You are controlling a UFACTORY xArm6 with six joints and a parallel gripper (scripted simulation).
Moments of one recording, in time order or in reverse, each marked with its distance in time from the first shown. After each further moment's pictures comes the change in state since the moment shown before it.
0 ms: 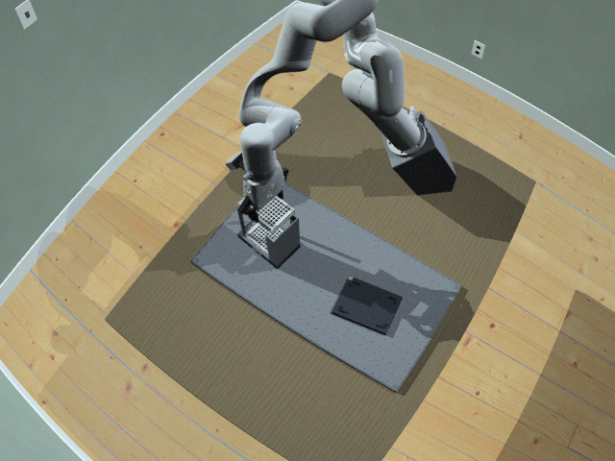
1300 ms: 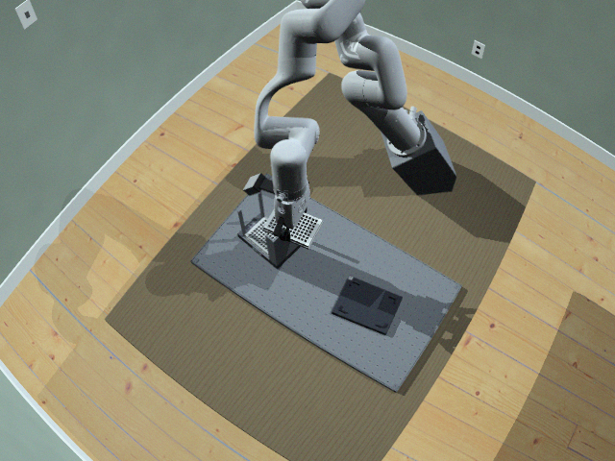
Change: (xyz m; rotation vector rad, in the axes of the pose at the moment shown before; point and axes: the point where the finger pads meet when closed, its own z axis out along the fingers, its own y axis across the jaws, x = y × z) arm -0.086 0.008 0.001 0.001 -0.002 -0.282
